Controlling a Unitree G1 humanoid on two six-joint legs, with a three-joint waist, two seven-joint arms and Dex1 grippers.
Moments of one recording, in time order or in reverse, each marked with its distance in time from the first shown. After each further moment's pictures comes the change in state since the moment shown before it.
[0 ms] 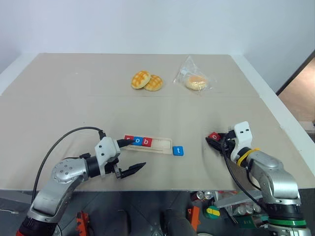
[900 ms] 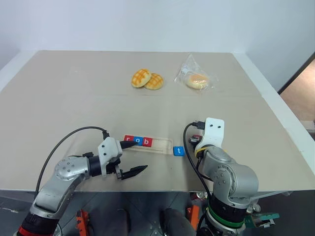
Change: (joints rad) left arm -0.028 0.003 -0.028 0.034 -0.003 0.007 -0.071; right arm -0.212 0.650 0.070 -0.471 -0.249 0.825 -0.730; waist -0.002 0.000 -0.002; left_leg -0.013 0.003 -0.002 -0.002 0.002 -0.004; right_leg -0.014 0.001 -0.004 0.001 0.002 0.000
